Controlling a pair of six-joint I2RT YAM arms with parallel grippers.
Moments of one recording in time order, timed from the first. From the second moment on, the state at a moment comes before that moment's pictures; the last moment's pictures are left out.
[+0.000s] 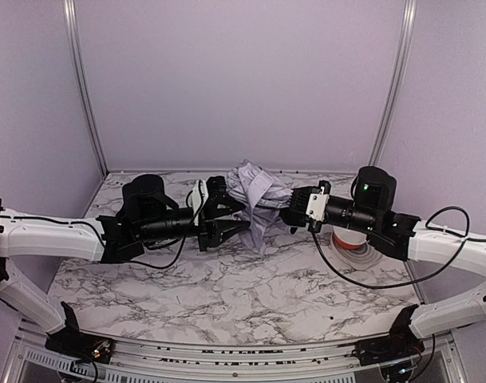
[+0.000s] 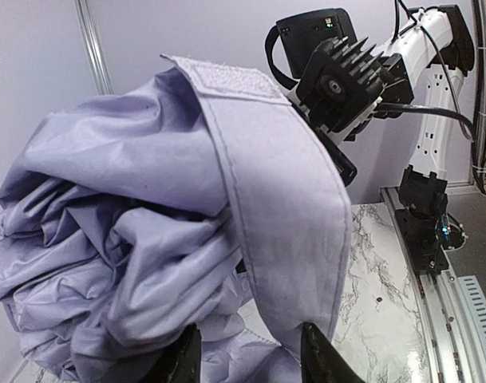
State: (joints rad) left arm -0.97 1.43 0.86 0.53 0.35 0.22; right arm 0.73 1.14 0.75 0.30 -0.37 -0.89
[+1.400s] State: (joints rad) left arm -0.95 1.41 0.85 0.48 0.66 0.20; right arm 0.72 1.15 0.78 0.27 -0.39 -0.89
